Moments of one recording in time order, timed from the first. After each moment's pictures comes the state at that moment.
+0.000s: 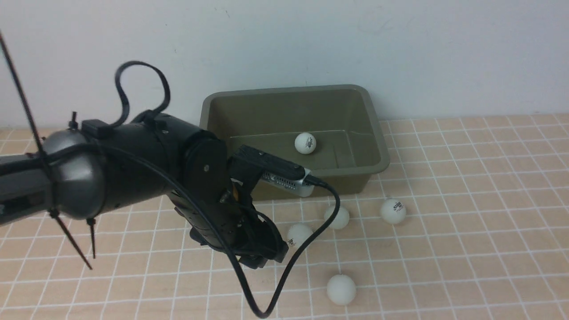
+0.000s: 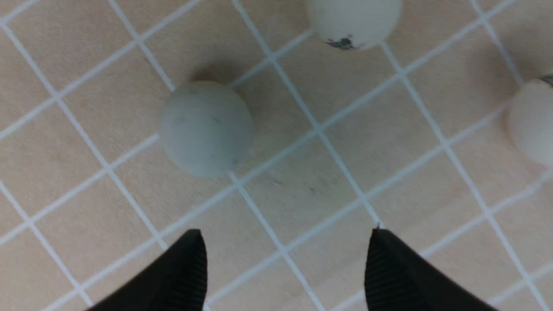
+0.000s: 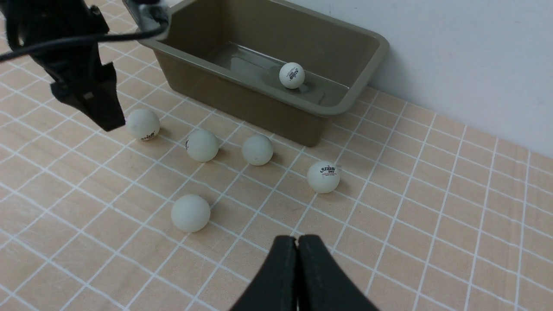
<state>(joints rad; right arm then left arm) 0.01 0.25 -0.59 0.52 1.02 -0.62 -0.58 1.72 -1.11 -0.05 0.72 -0.07</state>
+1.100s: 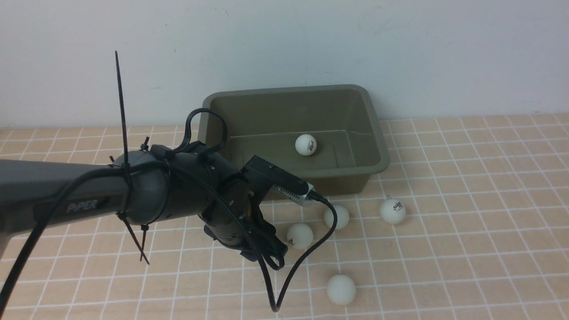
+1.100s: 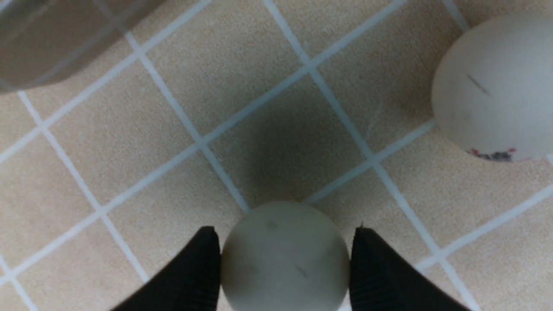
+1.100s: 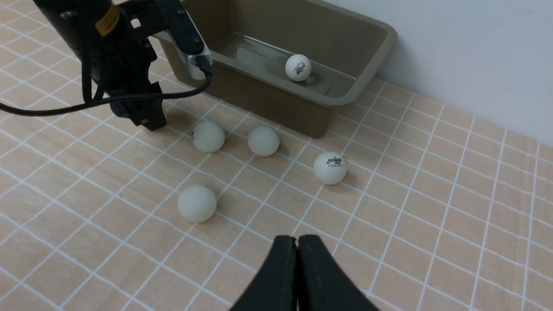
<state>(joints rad) 0.01 0.25 -0.59 0.52 1.04 -0.62 -0.58 1.88 -1.11 0.19 0.52 -0.20</state>
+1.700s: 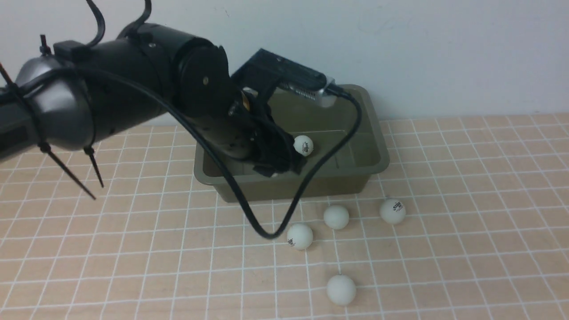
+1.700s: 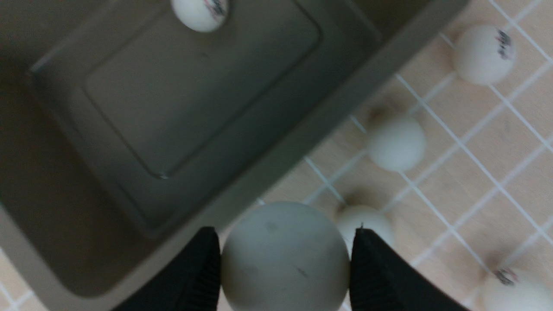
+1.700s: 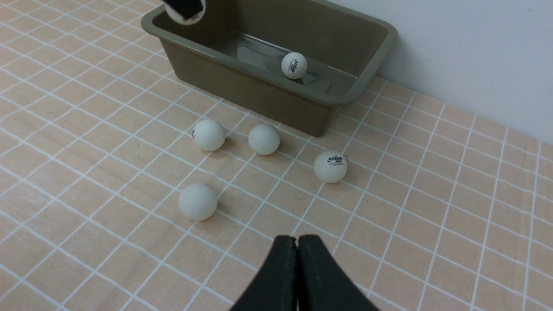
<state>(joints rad) 0.01 0.25 -0.59 0.52 1.05 -0.62 -0.51 1.74 -1.44 -0.04 0.74 0.11</state>
